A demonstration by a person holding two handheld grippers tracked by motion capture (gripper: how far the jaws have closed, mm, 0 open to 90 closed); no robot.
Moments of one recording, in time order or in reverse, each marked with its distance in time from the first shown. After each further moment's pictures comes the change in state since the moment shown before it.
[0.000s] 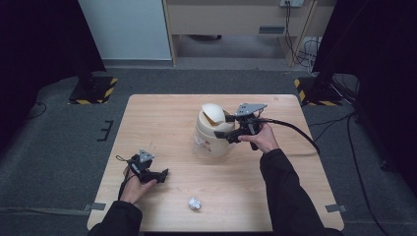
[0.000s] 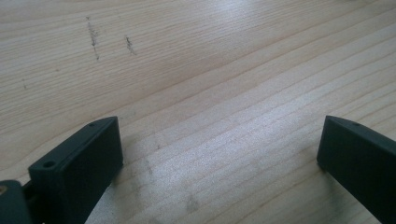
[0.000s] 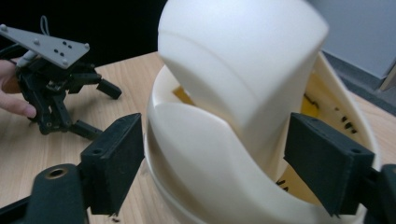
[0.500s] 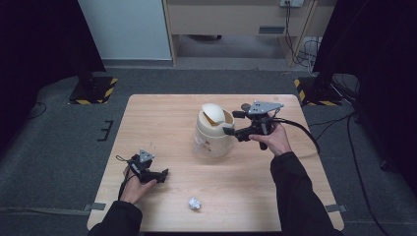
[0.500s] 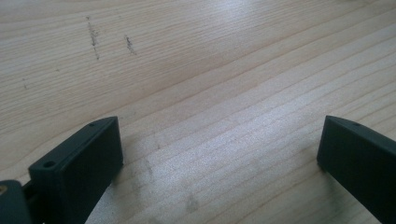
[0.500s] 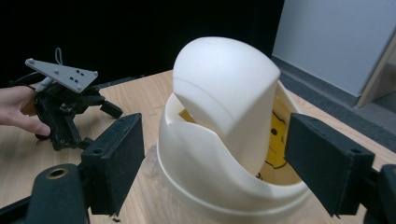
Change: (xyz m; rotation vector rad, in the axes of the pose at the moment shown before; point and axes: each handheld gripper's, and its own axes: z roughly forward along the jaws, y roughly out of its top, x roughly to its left) left arm 0.000 0.000 0.000 -0.002 0.001 -0.002; right arm 0.008 0.010 -0.043 -0.088 -0.051 -0.002
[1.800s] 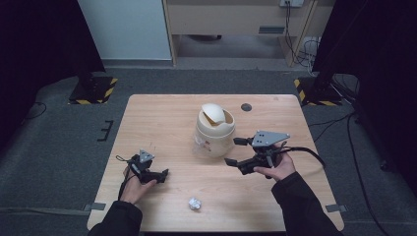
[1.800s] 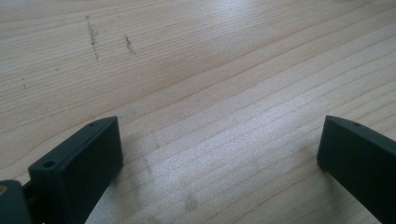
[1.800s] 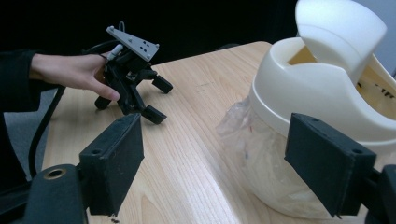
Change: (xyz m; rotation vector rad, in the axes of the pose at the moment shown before) left arm 0.000 0.000 0.000 0.001 0.000 0.001; right arm 0.077 -0.030 -0.033 0.029 0.050 -0.025
